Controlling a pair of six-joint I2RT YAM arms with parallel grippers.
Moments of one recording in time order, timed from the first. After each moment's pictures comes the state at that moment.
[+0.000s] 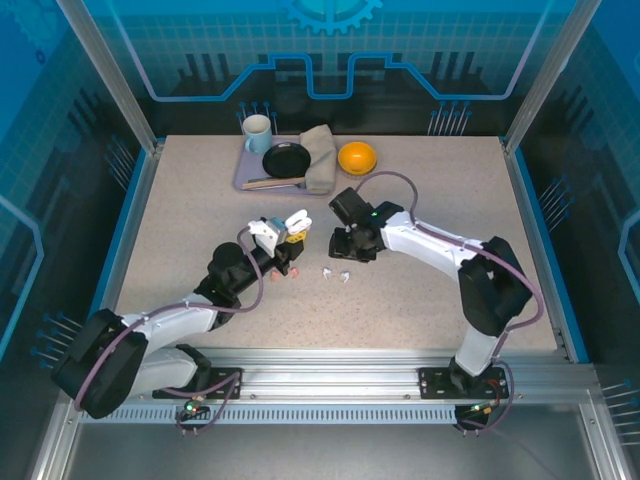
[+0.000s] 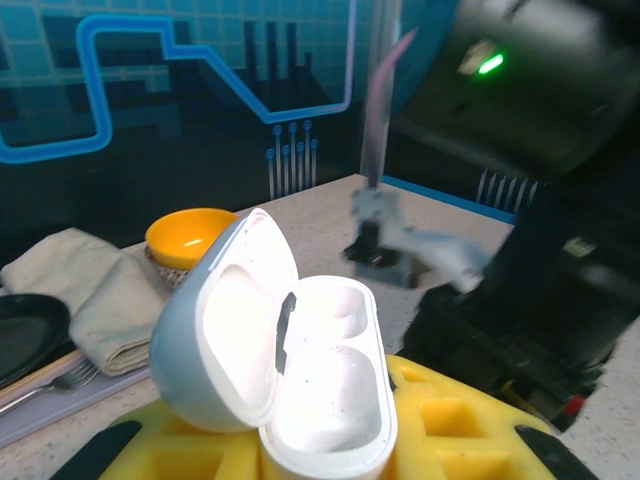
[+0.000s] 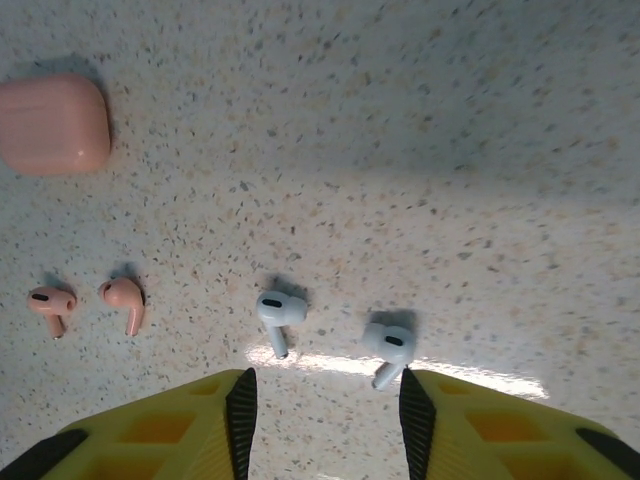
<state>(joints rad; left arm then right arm) -0.52 1.19 0.35 0.85 0.22 -0.02 0.70 1.77 1.32 -0.76 -0.02 0.80</state>
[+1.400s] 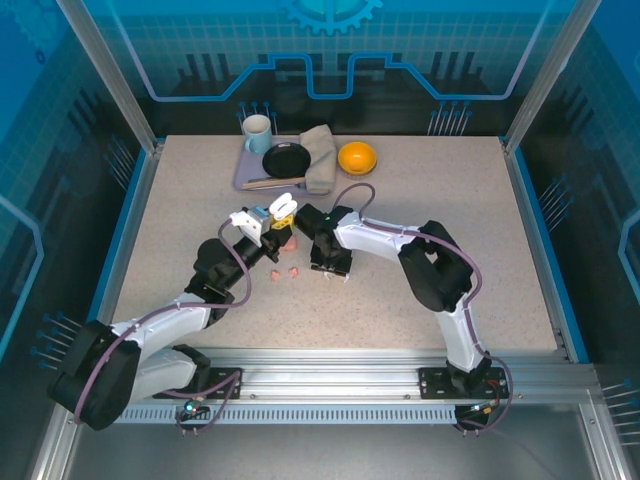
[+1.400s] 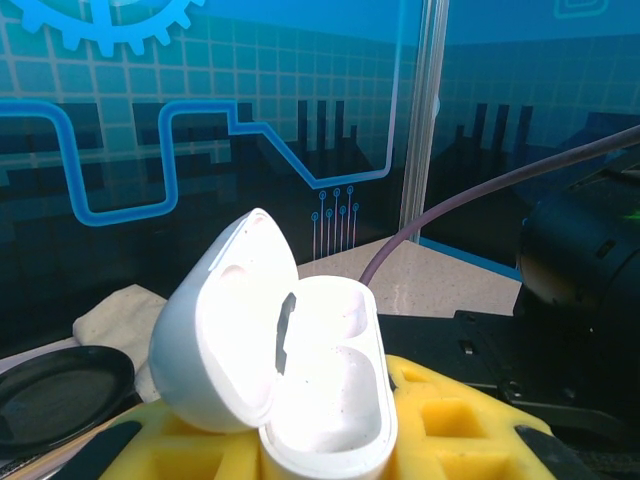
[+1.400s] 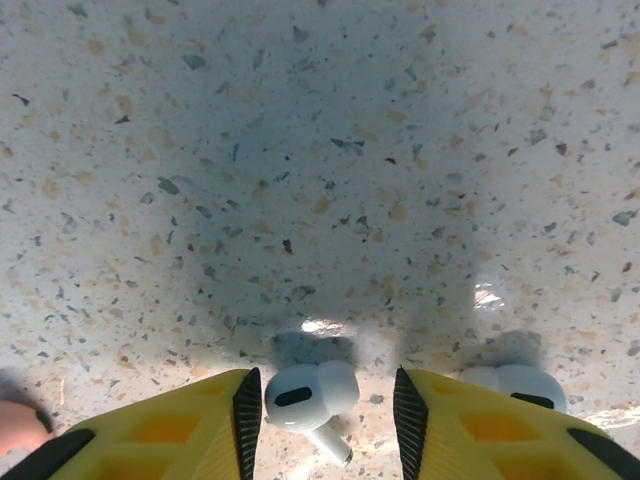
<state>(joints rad) -0.43 1.14 0.37 0.89 0.21 -0.06 0.81 2.10 1.56 -0.92 0.06 1.07</state>
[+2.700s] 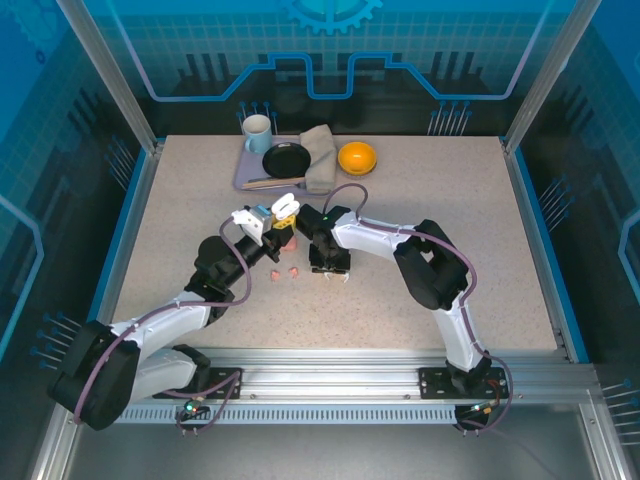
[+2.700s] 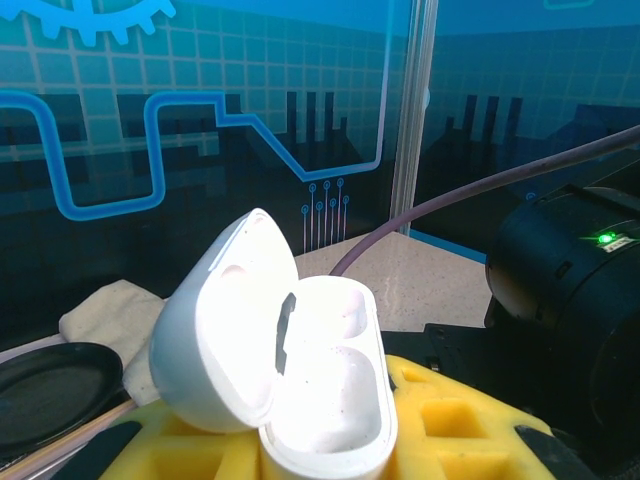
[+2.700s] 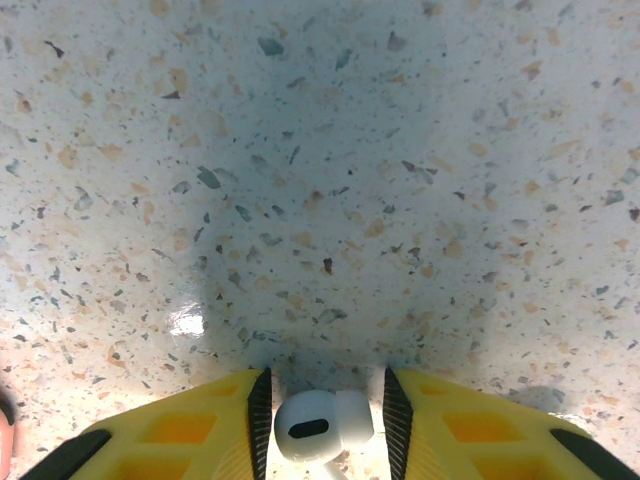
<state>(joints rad) -0.43 1.14 0.39 0.85 0.24 -0.06 0.80 2.13 1.58 -0.92 0.05 0.89</state>
